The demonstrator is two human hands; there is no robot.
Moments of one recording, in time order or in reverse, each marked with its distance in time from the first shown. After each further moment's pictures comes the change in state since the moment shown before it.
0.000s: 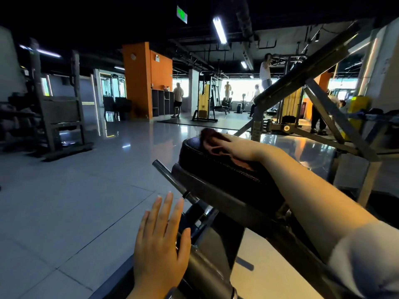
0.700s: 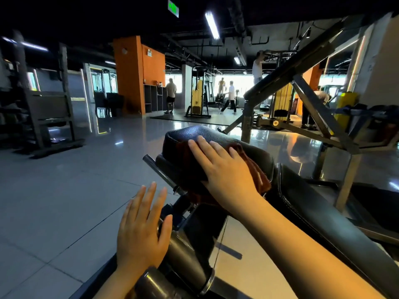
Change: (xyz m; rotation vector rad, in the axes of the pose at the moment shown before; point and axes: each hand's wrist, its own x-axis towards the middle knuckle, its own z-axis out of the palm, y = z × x) left_hand -0.001 -0.001 0.002 -0.008 0.017 0.024; right_hand -0.085 -0.006 0.070 -0.747 0.410 -0.185
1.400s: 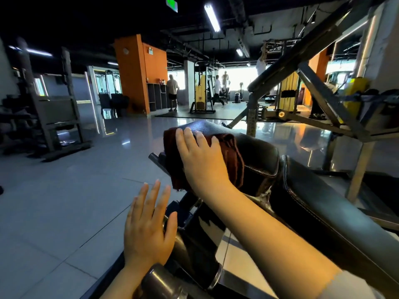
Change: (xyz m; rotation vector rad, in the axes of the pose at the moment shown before) left_hand -0.001 0.004 -0.002 0.052 -0.001 -0.016; right_hand 0.035 -0.041 0.011 -0.094 0.068 0.093
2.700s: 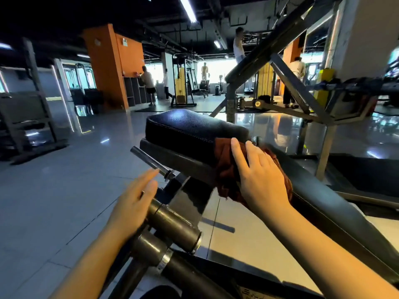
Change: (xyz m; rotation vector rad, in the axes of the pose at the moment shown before) left_hand 0.018 0.021 -0.057 -0.565 -0.331 -0.233; right_hand -0.136 0.093 0.011 0.025 0.215 0.209
